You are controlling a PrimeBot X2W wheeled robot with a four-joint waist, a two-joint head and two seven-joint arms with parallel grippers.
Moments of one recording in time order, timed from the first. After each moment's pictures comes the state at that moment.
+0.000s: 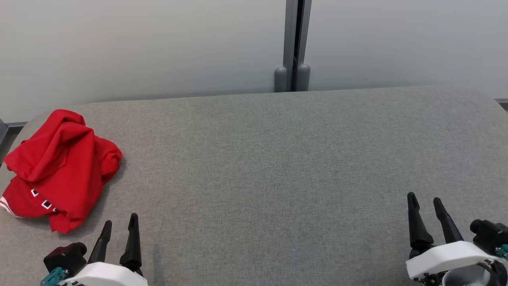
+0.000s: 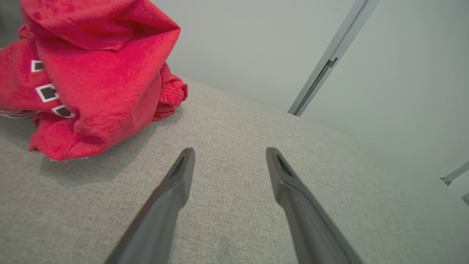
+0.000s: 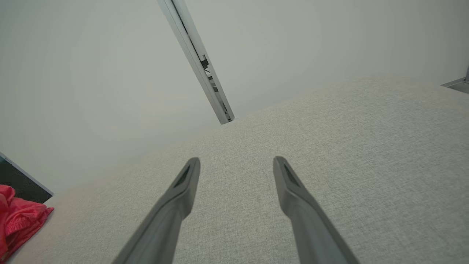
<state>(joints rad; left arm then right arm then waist) -0.05 0.05 0.07 0.42 -0.43 -0.12 -0.17 -0.07 -0.04 -0.03 0.31 0.45 0.13 -0.17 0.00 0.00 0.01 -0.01</state>
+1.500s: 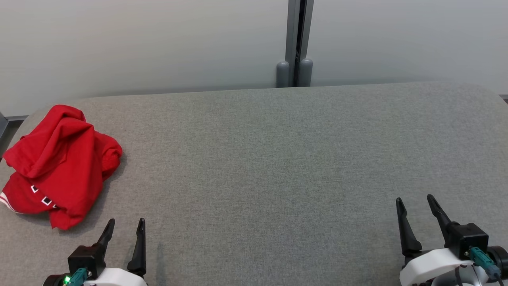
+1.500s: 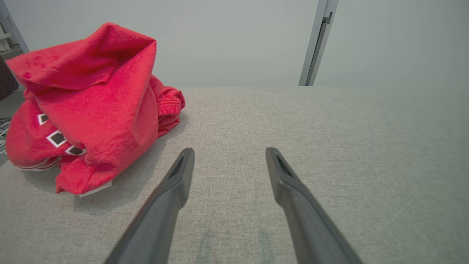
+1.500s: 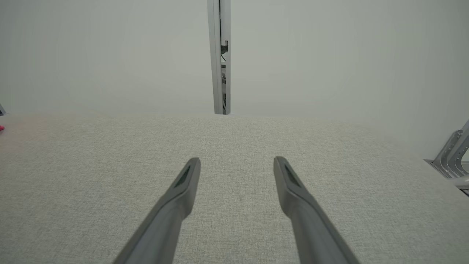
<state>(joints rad) -0.05 0.05 0.09 0.45 -0.09 -0.11 -0.26 -0.08 -0.05 -0.02 0.35 0.05 0.13 -0.26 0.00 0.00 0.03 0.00</state>
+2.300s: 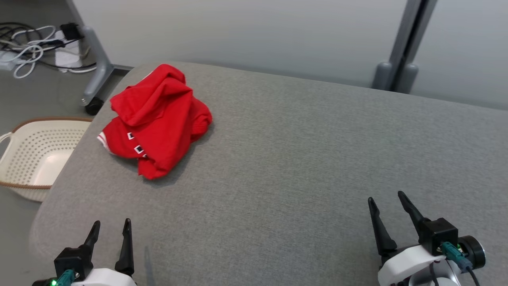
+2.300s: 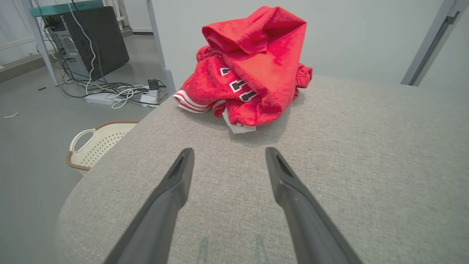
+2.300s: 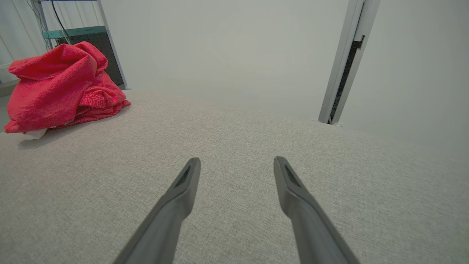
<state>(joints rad) -0.05 0.05 0.14 0.47 -0.06 -0.11 -0.26 -0.12 -0.05 0.09 0.38 0.05 0.13 -0.26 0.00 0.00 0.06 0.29</state>
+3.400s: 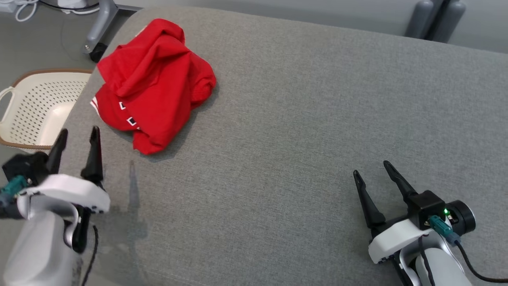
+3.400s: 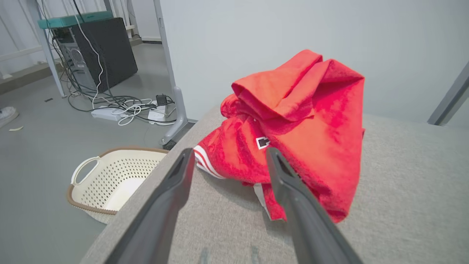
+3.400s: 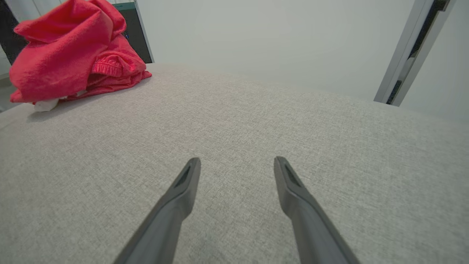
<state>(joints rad) -0.43 0.20 0.03 0.67 -0.30 -0.13 -0.26 -0.23 -0.07 0.17 0.39 0.03 0.13 -0.26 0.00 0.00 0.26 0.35</state>
